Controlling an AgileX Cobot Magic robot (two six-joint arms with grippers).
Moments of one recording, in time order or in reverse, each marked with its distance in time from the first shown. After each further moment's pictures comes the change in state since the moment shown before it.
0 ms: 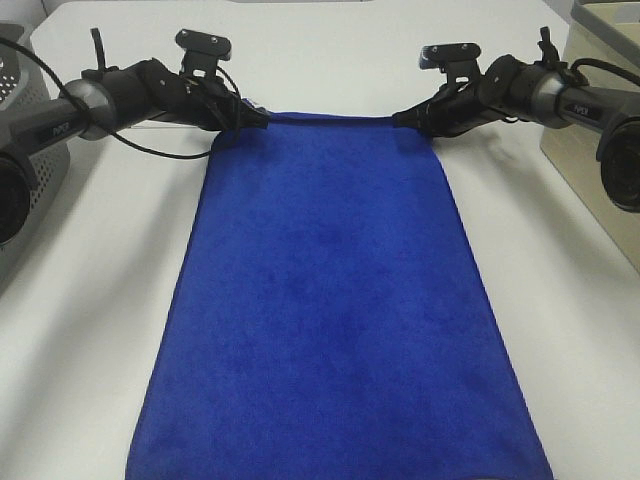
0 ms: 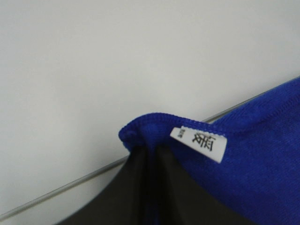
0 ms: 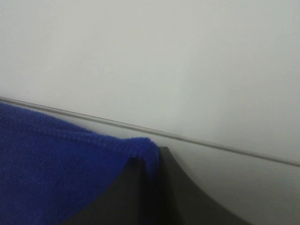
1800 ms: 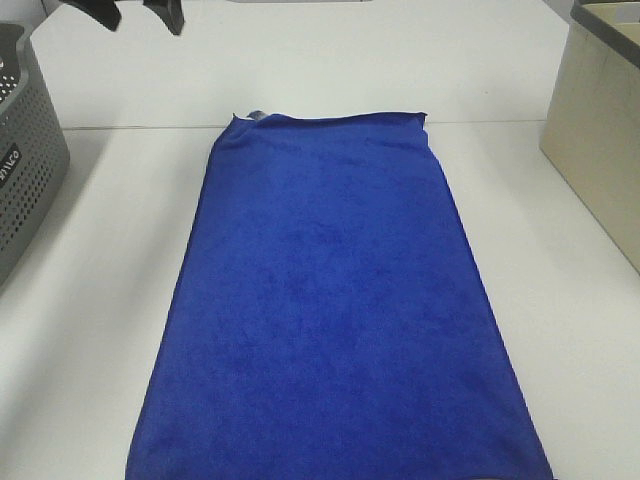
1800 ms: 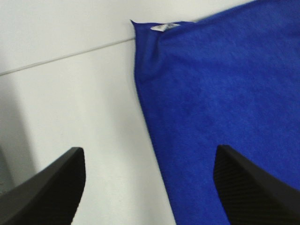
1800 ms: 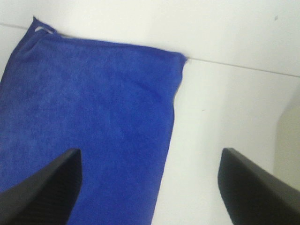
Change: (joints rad) left arm 0.009 -0.507 0.000 0.450 0.947 -0.576; right arm -0.005 -0.622 0.000 -0.216 0.908 0.339
